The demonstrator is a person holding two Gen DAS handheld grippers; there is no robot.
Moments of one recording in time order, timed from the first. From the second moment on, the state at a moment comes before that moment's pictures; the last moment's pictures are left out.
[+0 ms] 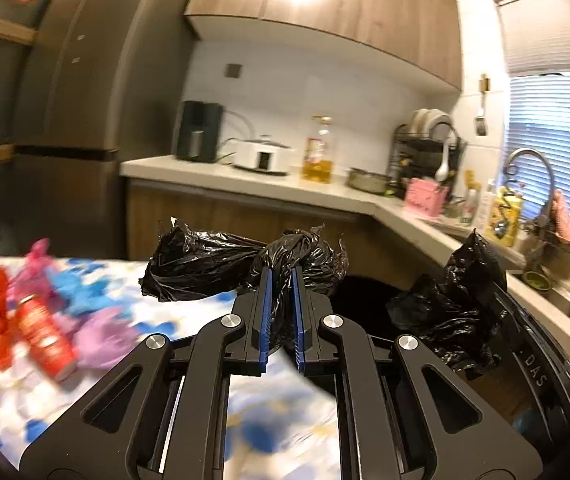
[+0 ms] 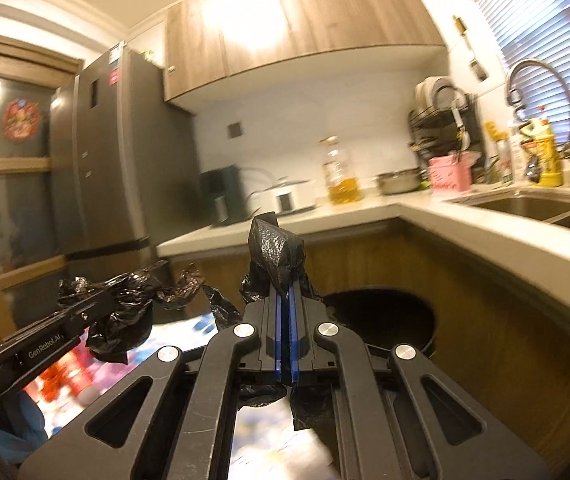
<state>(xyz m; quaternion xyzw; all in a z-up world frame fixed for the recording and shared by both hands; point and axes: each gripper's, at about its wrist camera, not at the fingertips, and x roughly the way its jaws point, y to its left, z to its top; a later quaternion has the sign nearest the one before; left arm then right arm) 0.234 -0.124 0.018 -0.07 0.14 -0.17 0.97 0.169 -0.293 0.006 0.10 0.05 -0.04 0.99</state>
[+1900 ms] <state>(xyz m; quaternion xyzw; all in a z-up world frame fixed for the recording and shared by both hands) 0.319 -0.200 -0.028 -0.05 0.19 -0.19 0.96 0.220 -0.363 -0.013 0.11 0.08 -0.11 0.98</state>
